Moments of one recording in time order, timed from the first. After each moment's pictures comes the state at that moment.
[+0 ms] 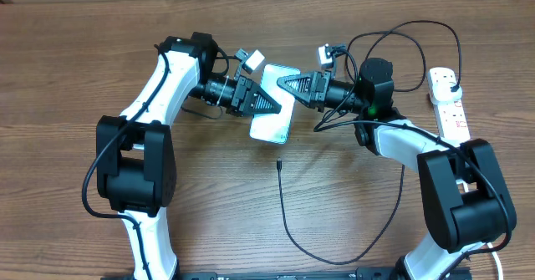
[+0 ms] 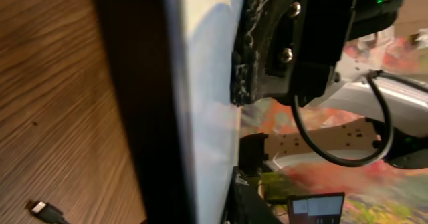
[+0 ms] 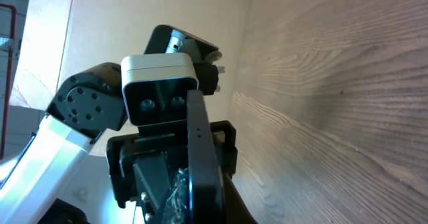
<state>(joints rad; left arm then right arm) -0.19 2.11 1.68 -1.31 1.31 0.39 0.24 1.85 0.90 0.79 -1.01 1.16</state>
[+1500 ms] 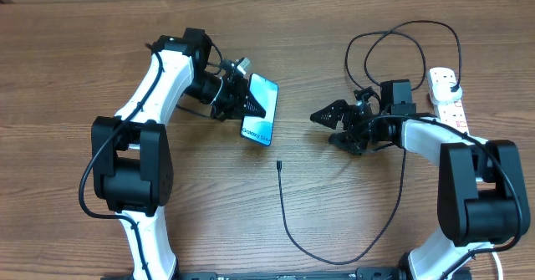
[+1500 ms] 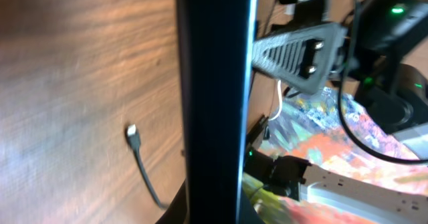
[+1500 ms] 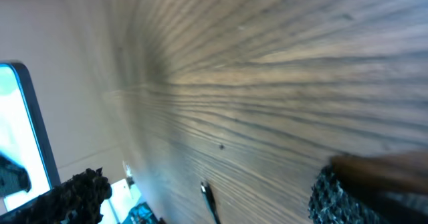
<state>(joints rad) -0.17 2.11 1.68 -1.27 0.96 -0.05 0.05 1.85 0.90 -0.25 -0.84 0.58</state>
